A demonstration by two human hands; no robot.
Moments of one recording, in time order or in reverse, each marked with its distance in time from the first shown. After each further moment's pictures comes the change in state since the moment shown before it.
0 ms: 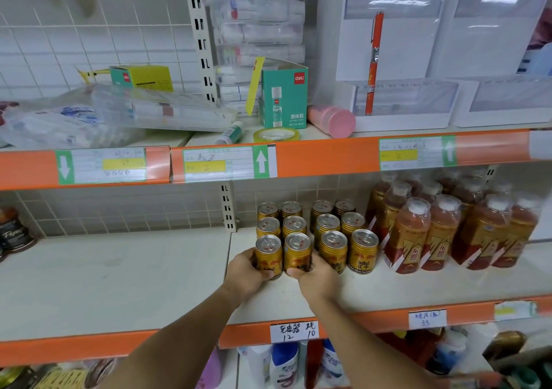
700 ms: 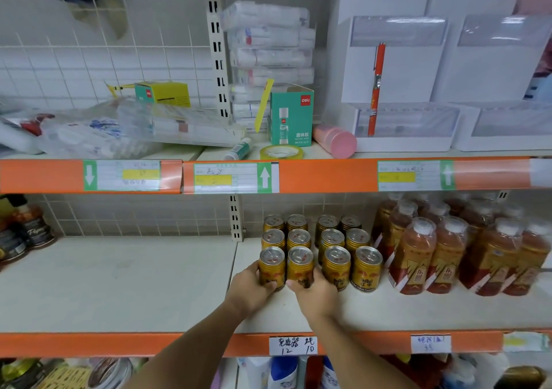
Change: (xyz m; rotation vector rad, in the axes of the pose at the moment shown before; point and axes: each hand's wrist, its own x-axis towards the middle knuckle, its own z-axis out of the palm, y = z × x) left_hand -0.012 0.004 0.004 0.248 0.023 0.034; right_hand -0.003 -0.003 -0.006 -0.248 -0.031 -0.063
